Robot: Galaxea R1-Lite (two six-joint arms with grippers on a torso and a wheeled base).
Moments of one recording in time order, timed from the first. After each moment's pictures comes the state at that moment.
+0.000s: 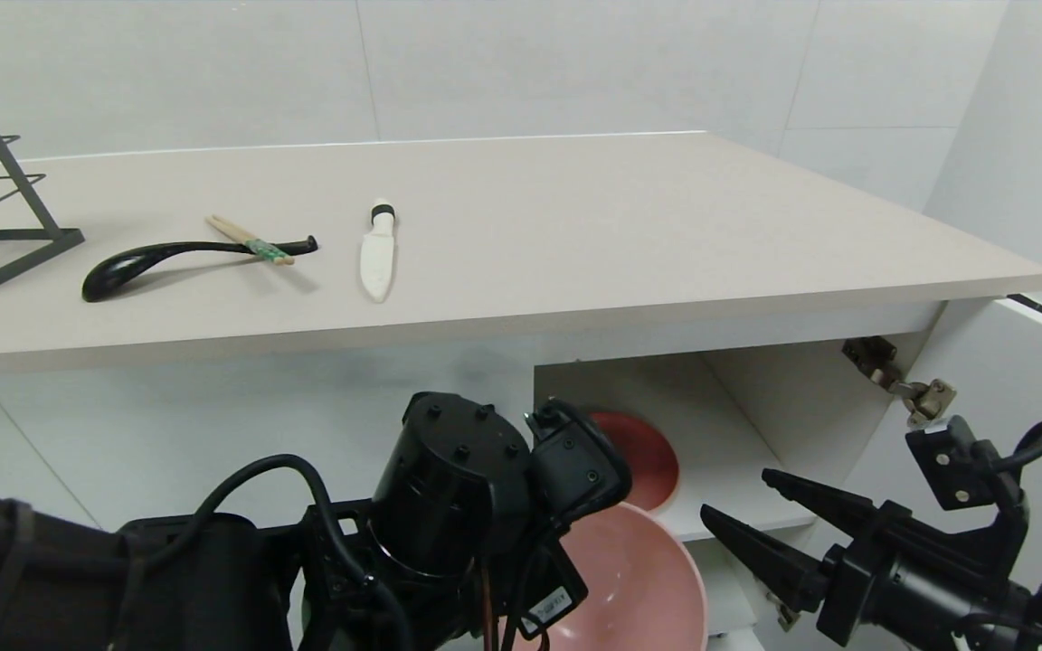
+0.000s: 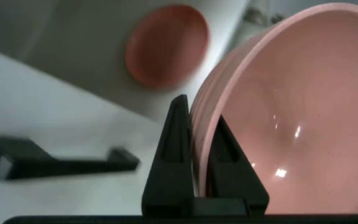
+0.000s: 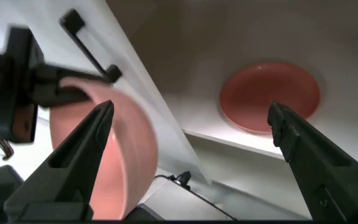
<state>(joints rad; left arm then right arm) -1.00 1.78 -0.78 -0.49 0.23 0.31 0.67 1.62 0.00 -1.42 0.01 0.34</state>
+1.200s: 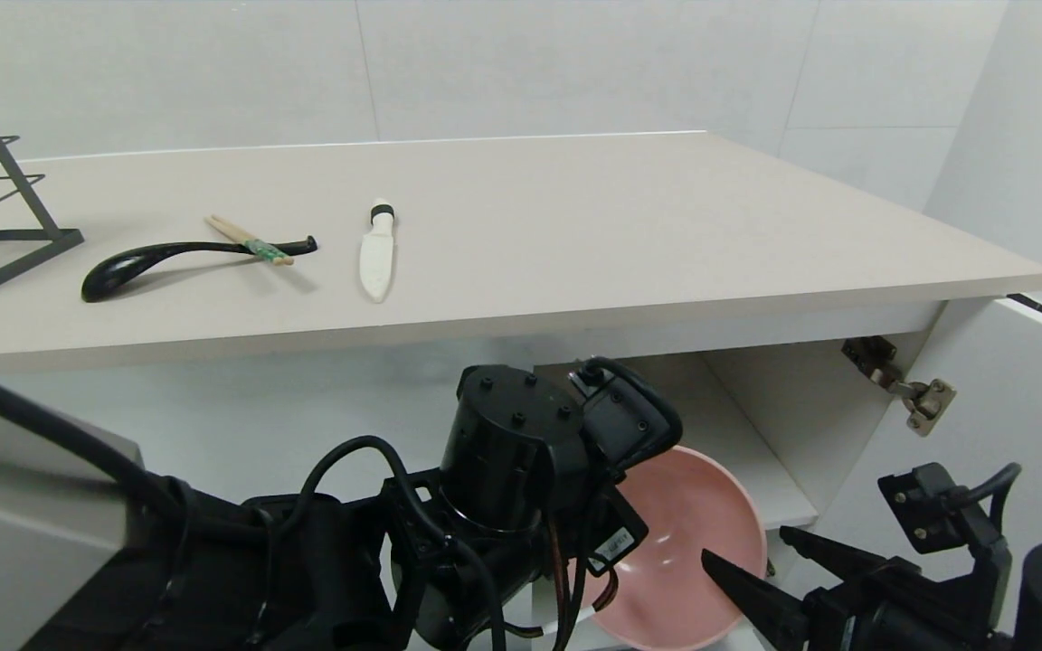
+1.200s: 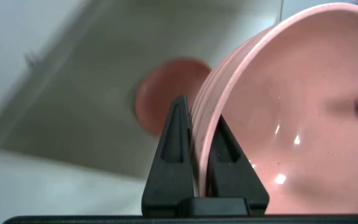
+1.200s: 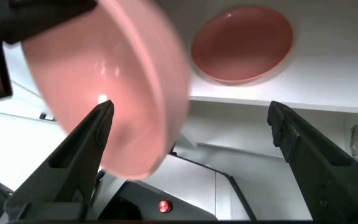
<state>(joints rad) -1.01 1.91 -0.89 -0.67 0.24 0.30 0.81 1.60 0.00 -1.21 -0.23 0.45</state>
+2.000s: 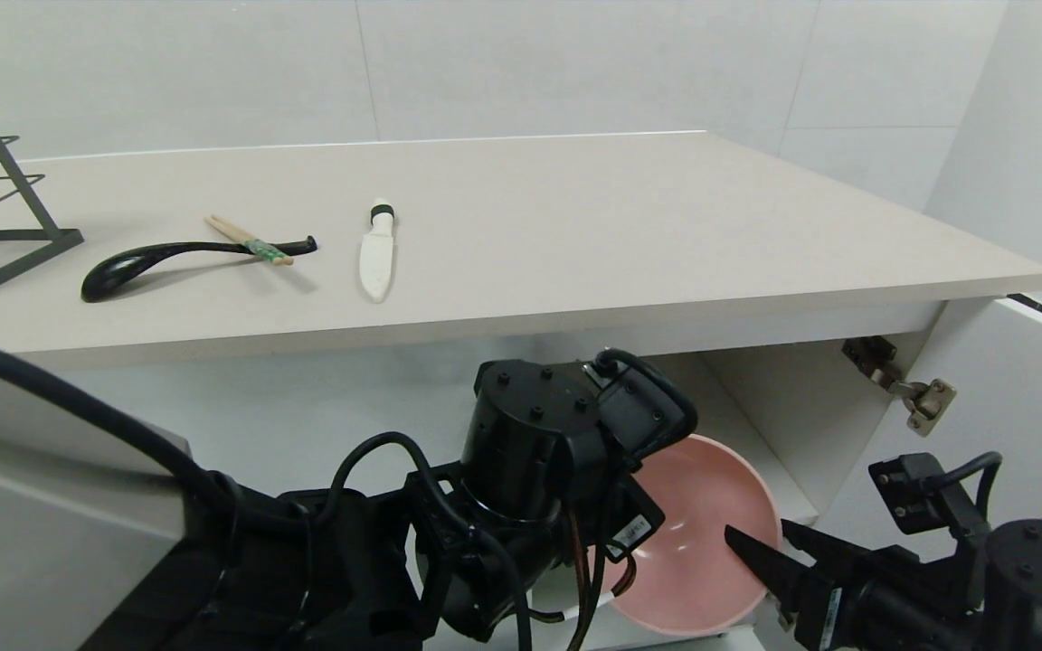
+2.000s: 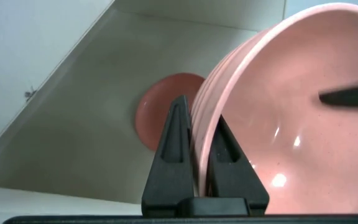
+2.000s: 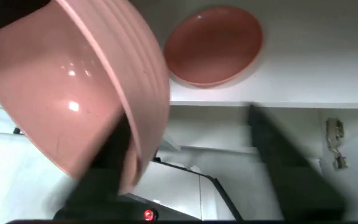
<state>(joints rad) -1.01 1.95 -0.93 -0.71 0.24 0.30 0.74 1.68 0.00 -1.26 -0.26 0.45</state>
